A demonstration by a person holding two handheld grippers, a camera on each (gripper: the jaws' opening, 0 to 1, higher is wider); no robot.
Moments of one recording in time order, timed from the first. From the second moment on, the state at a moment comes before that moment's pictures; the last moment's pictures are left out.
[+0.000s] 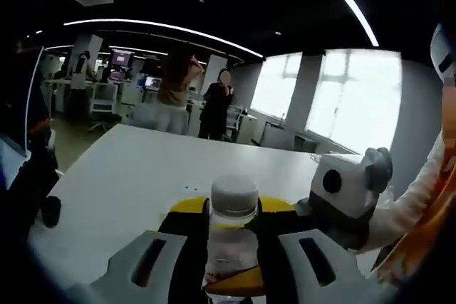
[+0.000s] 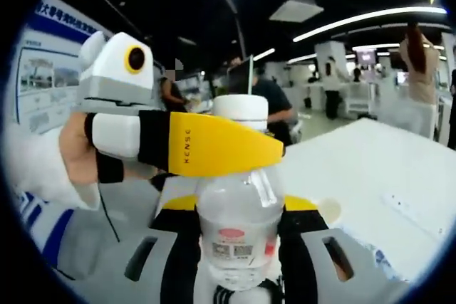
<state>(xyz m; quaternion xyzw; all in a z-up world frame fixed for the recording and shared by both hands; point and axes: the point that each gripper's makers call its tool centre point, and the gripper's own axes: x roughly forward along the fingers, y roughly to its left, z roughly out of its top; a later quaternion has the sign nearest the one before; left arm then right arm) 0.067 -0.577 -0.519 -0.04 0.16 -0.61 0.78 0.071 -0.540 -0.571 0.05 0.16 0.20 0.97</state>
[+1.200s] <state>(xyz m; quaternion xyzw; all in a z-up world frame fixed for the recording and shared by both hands) 0.242 -0.619 -0.615 0.04 0.16 -0.49 0.86 0.029 -0.593 -0.736 -0.03 0.33 0.18 0.93</state>
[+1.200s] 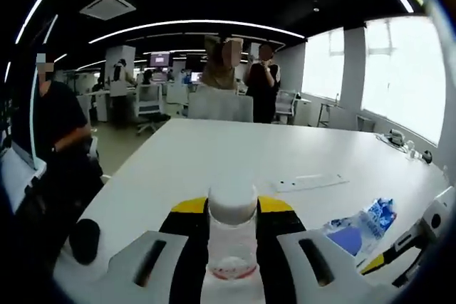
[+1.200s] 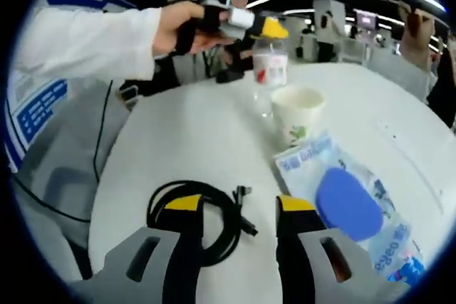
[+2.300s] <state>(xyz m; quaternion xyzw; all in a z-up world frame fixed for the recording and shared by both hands) 0.231 -0.616 -0.625 0.07 0.14 -0.48 0.86 0.025 -0.582 -0.749 -0.01 0.34 0.20 0.92</state>
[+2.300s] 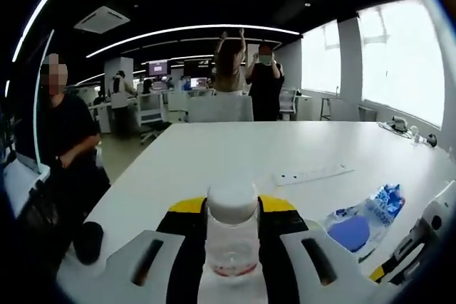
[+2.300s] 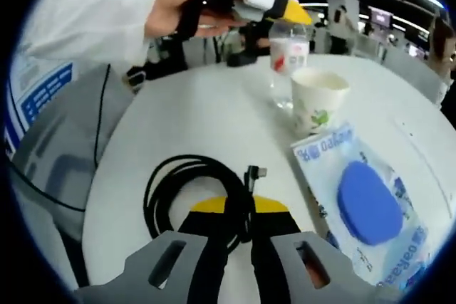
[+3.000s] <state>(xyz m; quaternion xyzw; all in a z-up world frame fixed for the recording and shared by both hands) 0.293 -0.454 -0.501 -0.04 0.02 -0.27 0.96 -0.047 -0.624 -0.655 0.08 0.23 0.15 0.96</state>
